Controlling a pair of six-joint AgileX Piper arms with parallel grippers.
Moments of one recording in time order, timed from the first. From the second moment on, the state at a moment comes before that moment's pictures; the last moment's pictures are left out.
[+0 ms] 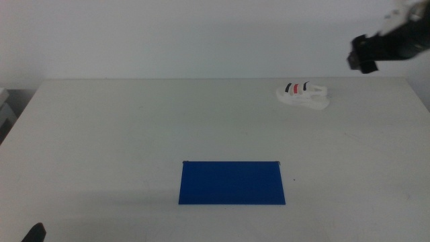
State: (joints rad) left arm -0.03 -0.01 0.03 -0.09 0.27 0.08; right arm 0.17 1.58 -1.44 -0.12 0.72 -0.09
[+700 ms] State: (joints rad) left arm -0.03 -0.01 0.03 -0.09 0.27 0.08; right arm 0.12 2.25 -2.17 0.13 1.01 -0.67
